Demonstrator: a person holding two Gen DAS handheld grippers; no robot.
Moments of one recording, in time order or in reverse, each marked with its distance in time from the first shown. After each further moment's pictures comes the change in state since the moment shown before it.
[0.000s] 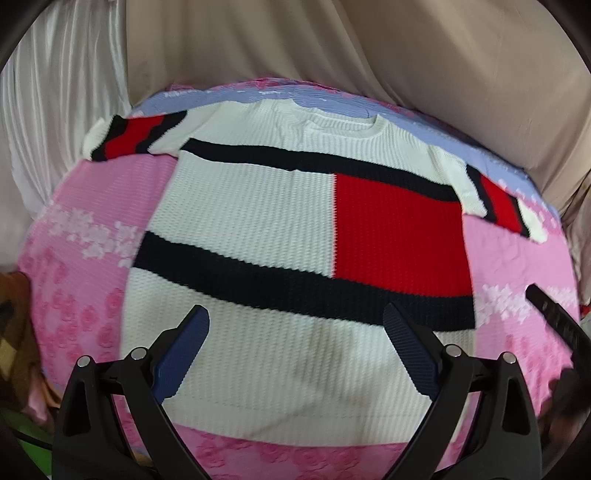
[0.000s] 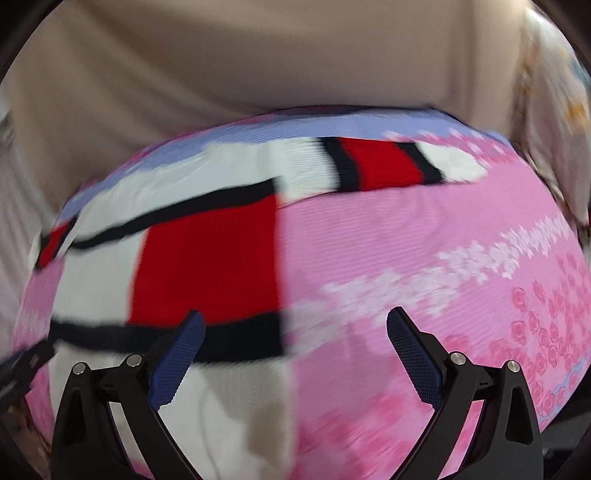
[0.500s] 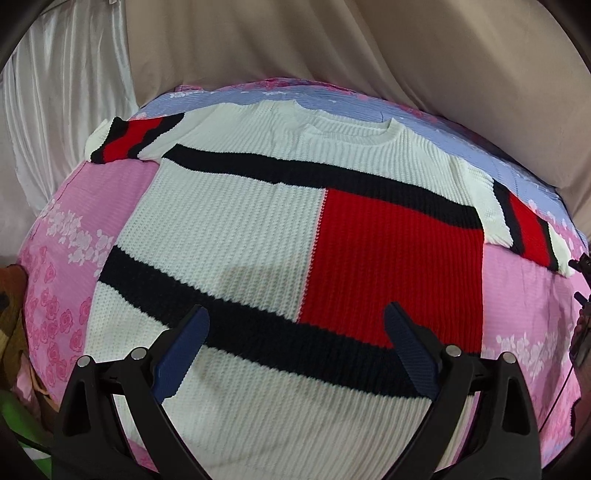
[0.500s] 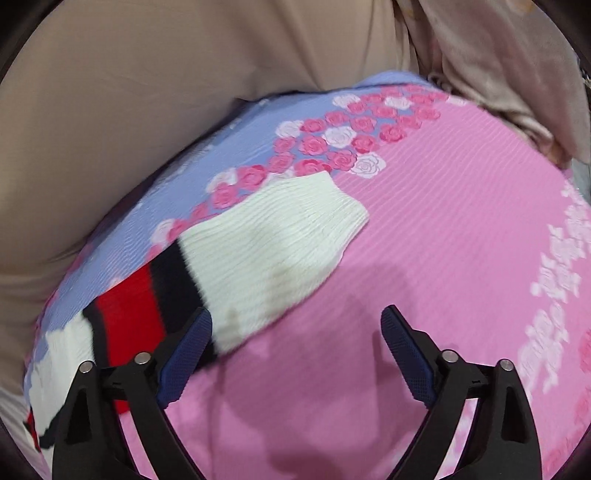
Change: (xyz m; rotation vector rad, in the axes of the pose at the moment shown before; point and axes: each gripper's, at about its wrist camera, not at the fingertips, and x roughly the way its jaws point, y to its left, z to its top) left arm 0.050 -0.061 0.033 -0.060 -0.014 0.134; right arm 0.183 -0.229 0.167 0.363 -0.001 -0.038
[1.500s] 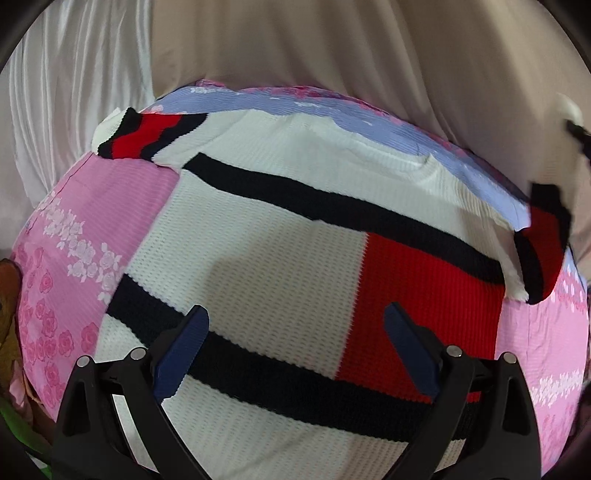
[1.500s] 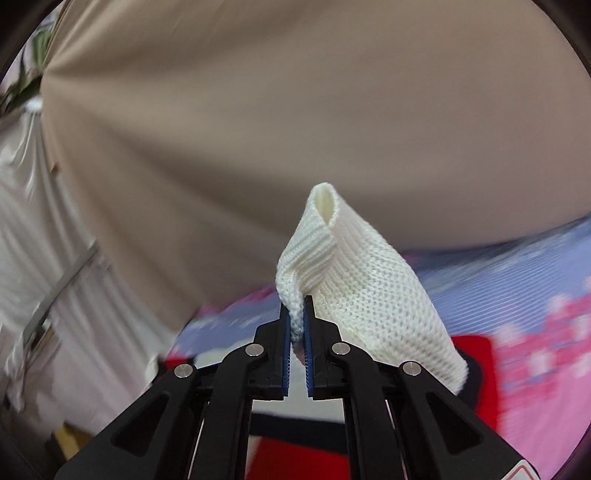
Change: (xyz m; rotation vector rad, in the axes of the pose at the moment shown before) left arm 0.019 0.059 0.042 -0.112 -0.004 -0.028; right arm -0.141 0.378 -0.100 -0.488 0.024 0.813
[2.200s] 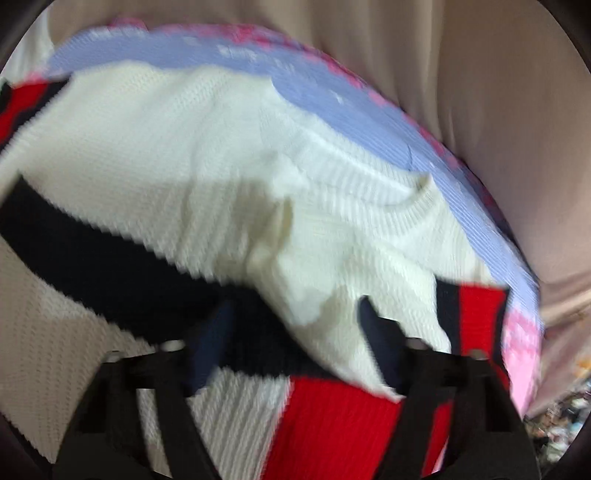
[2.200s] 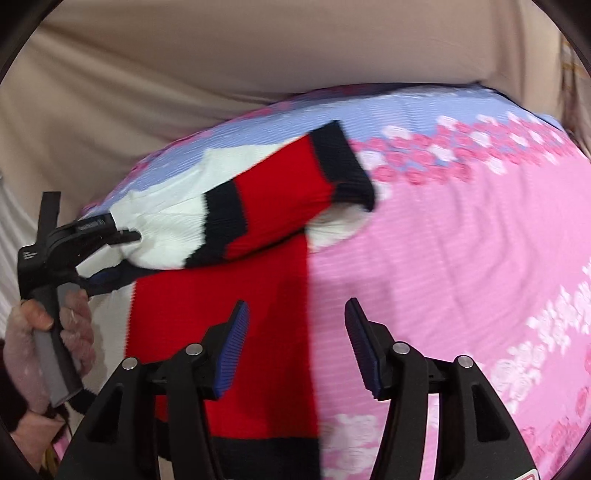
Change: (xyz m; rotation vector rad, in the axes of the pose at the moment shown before) left arm 0.158 -0.060 0.112 -0.075 0.168 -0.261; right arm -0.069 -0.071 -0.164 0.139 0.183 -0.589
